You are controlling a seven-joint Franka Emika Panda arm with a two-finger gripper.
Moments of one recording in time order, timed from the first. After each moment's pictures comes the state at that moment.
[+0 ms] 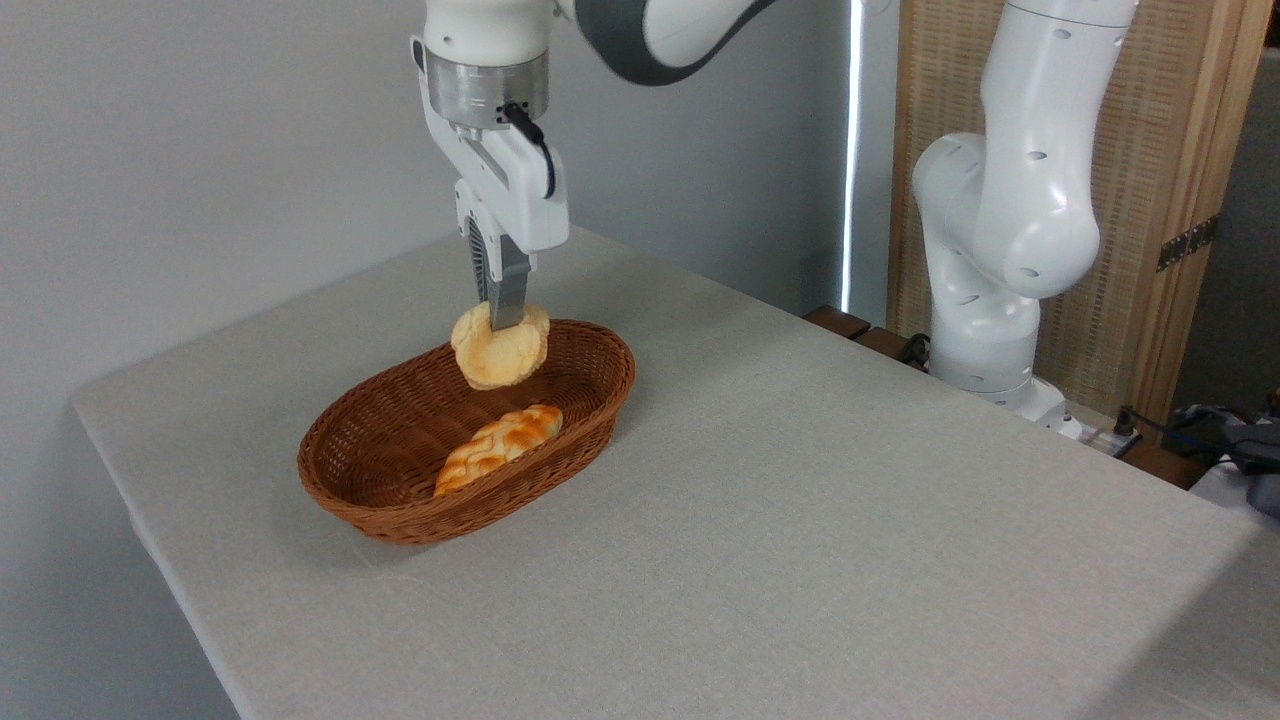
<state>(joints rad) -0.52 -0.24 0.29 -2.02 -0.17 1.90 0.76</state>
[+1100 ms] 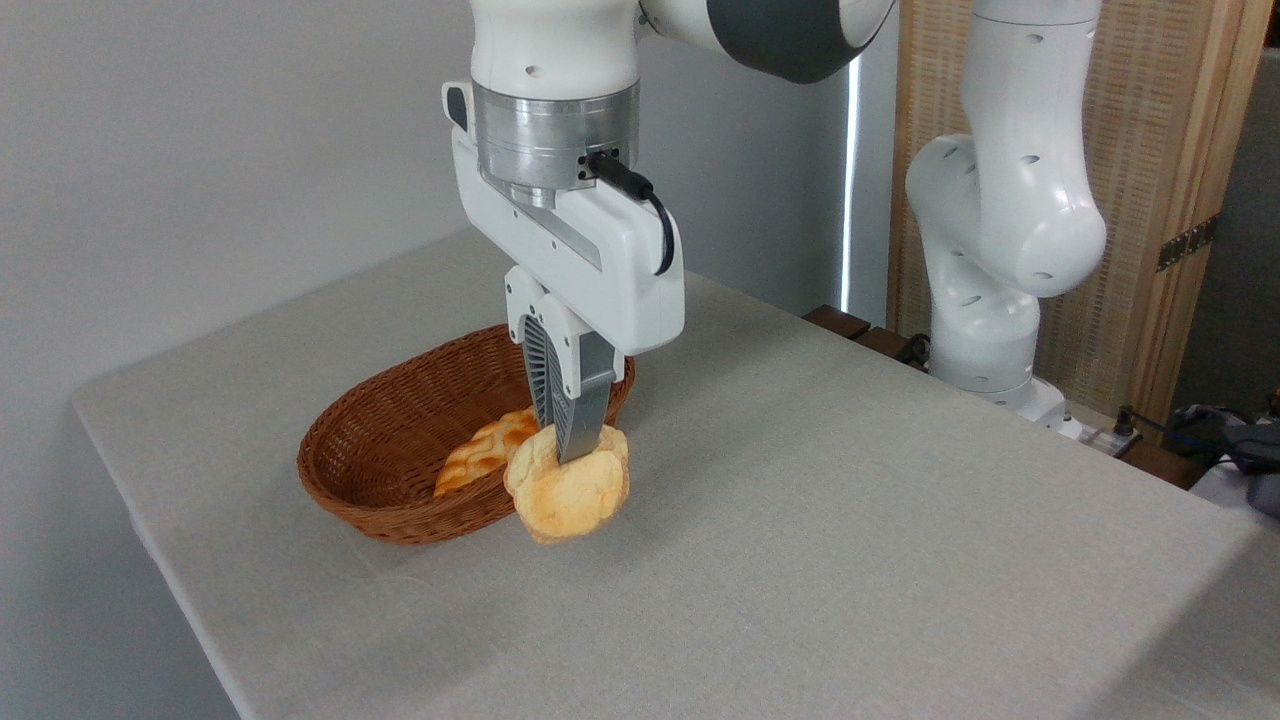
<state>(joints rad) -0.42 -0.07 0.54 -1.78 -0.09 1.81 1.00</state>
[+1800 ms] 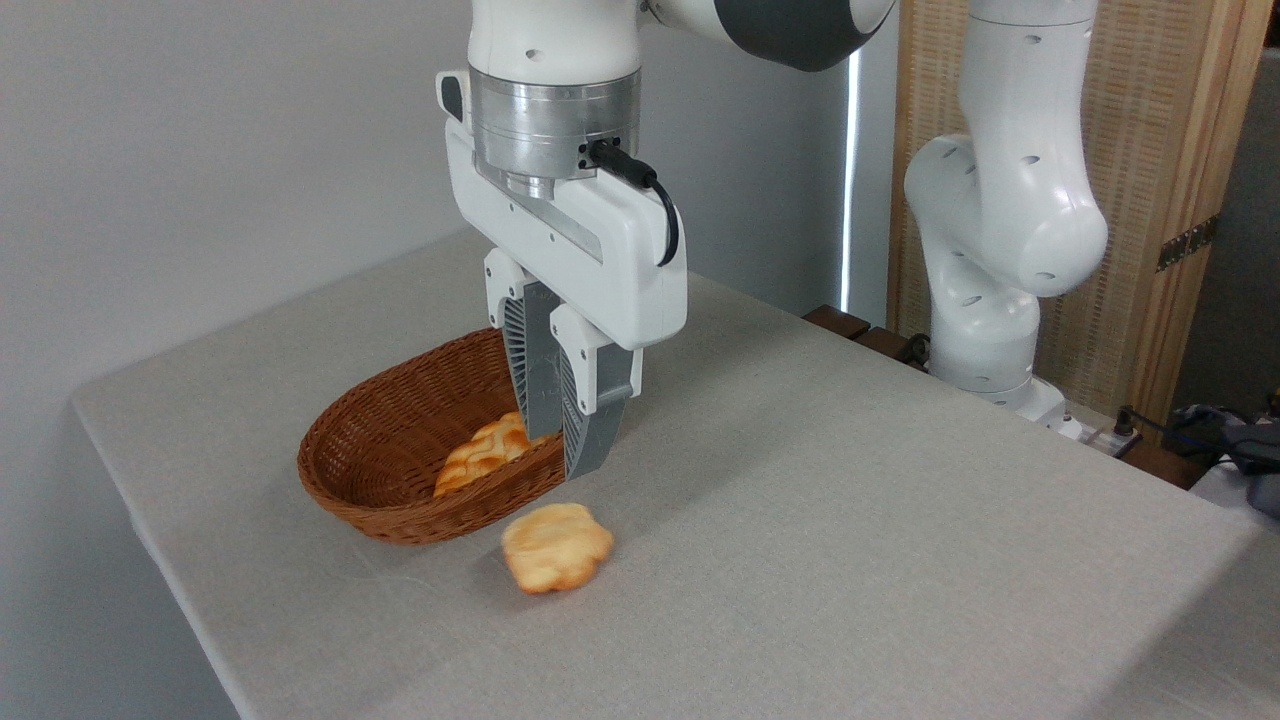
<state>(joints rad) -0.41 -0.06 0.54 -1.75 -0.10 1.81 1.00</state>
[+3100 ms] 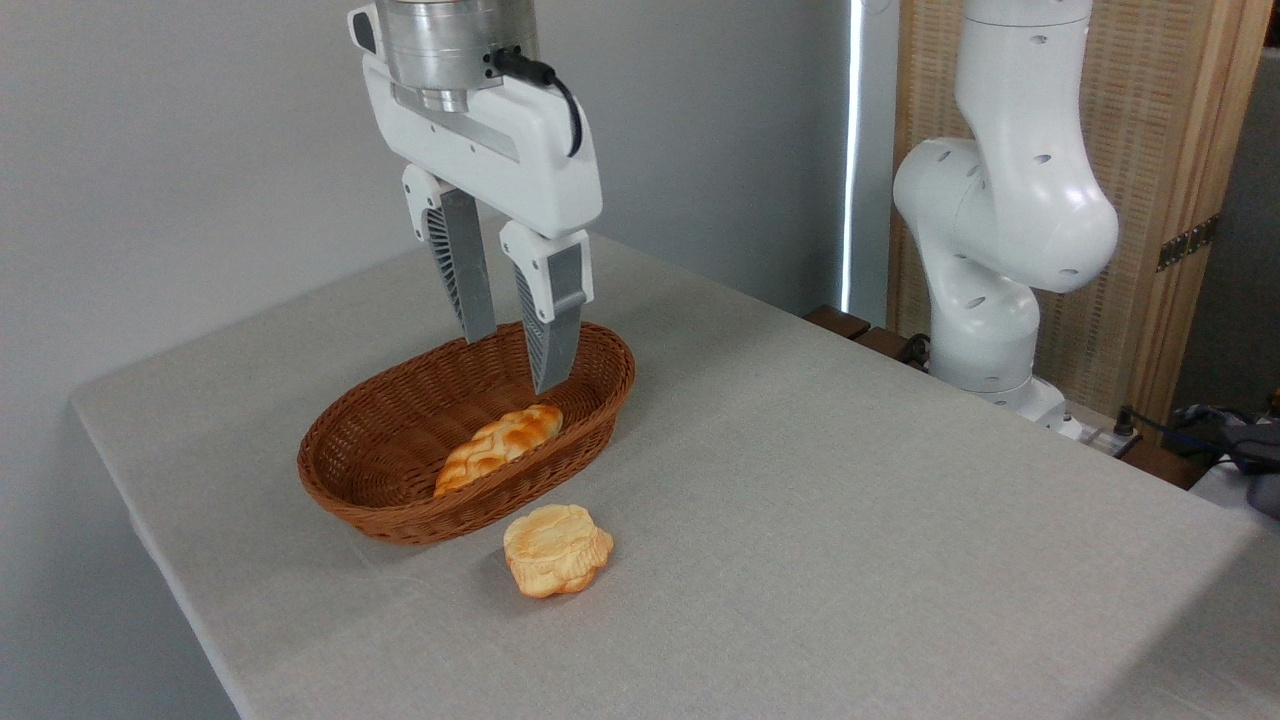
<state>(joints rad) -0.21 -0.04 0.19 -1.64 -0.08 1.65 0.74</state>
